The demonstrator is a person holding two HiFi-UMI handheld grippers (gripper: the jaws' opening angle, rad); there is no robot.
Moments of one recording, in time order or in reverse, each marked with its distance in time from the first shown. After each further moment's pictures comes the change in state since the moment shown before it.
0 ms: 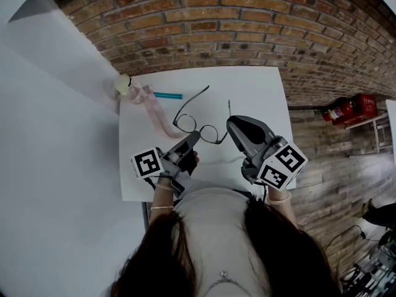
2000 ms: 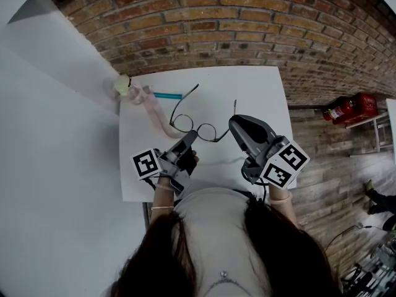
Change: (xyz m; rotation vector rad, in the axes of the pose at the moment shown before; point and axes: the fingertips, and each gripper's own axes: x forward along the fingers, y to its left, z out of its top) left arm -0.005 0.004 0.008 -0.042 -0.050 -0.016; right arm -0.005 -0.005 0.002 0.049 -0.029 0.005
